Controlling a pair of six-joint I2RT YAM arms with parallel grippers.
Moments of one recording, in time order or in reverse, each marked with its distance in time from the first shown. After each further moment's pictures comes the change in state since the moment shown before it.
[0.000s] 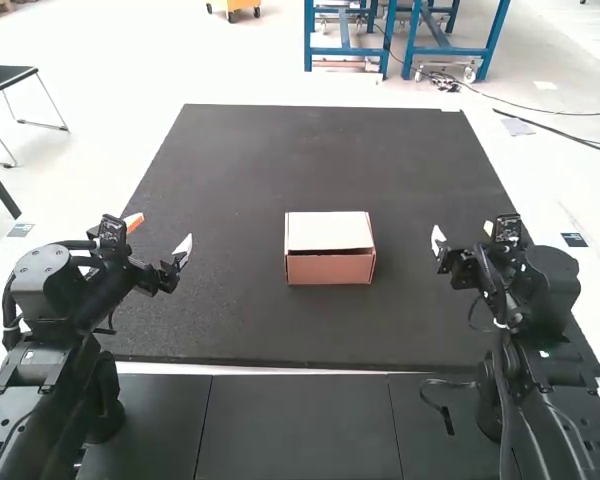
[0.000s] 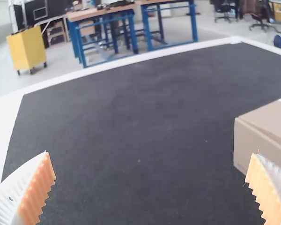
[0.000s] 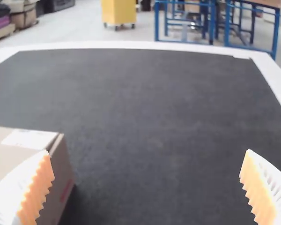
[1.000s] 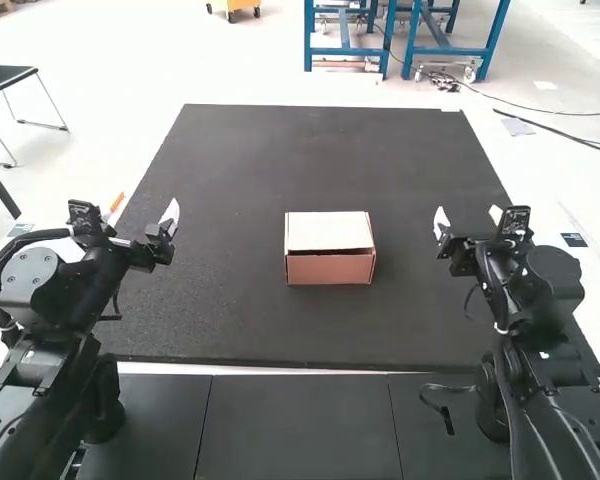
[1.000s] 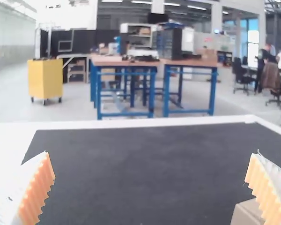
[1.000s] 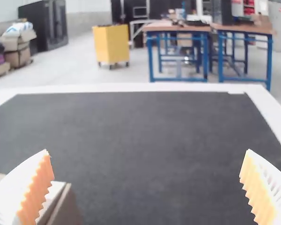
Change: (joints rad) left arm -0.082 0.000 0.000 0.225 -0.190 -0.238; right arm 0.114 0.000 0.000 0.144 0.137 0.059
